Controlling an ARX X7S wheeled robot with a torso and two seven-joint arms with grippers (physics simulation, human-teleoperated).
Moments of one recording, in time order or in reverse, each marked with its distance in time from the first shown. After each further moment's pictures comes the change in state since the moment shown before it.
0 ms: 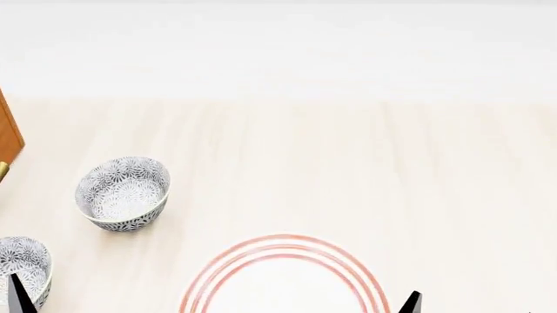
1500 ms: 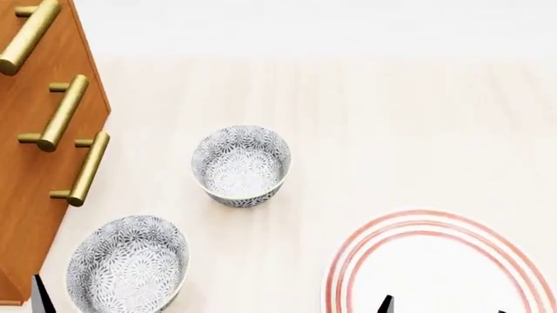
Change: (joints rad) left arm -0.016 -0.044 0.062 -0.025 -0.007 -0.059 -0.047; right arm 0.009 0.052 -0.065 0.049 -0.023 -0.008 0.043
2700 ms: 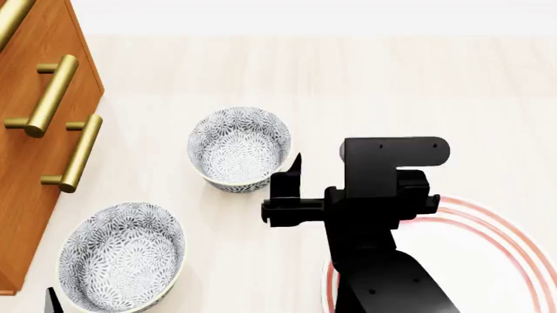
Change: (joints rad) left arm -0.002 -0.045 0.059 -0.036 -0.017 0.047 -0.040; right arm 0.882 -0.016 -0.048 0.201 0.312 1.479 -0.053
